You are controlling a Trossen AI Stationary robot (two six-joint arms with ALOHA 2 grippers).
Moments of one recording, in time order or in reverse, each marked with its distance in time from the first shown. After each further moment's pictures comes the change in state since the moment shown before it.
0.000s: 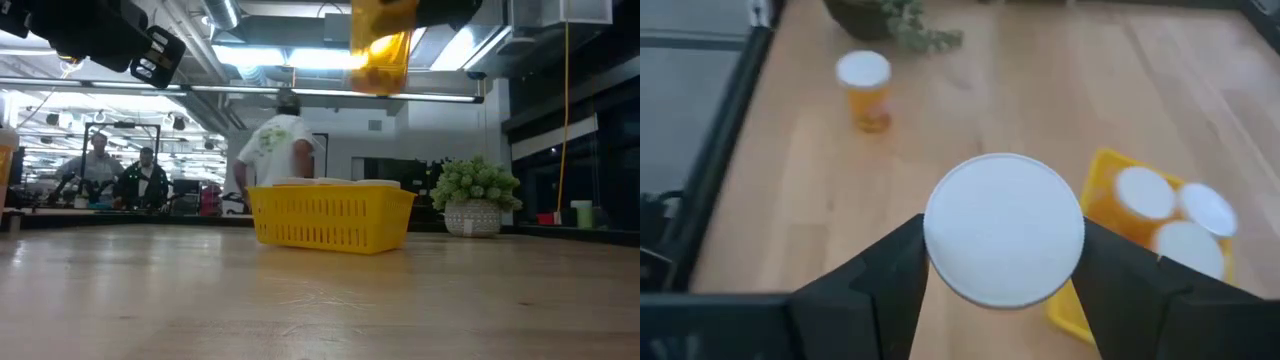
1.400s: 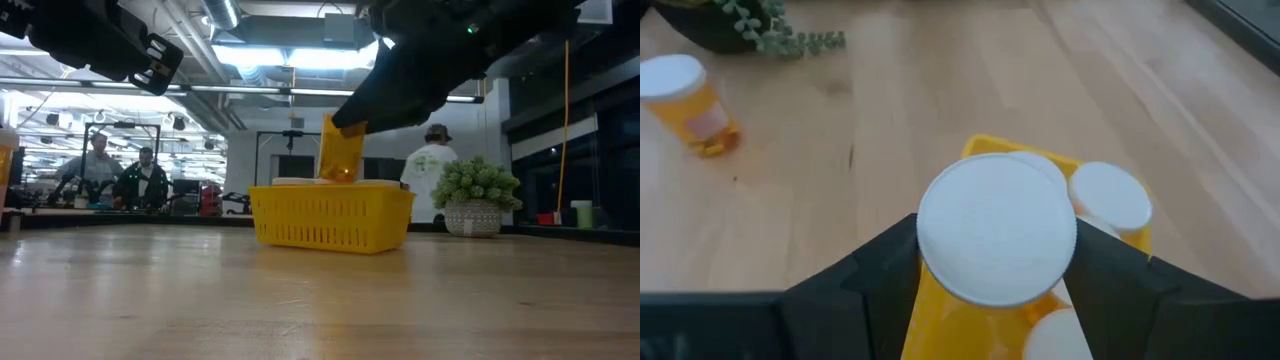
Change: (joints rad) left arm 0.000 -0.004 0.000 -0.049 -0.029 0.000; right arm -0.272 -0.020 -0.323 0.462 -0.130 -0.109
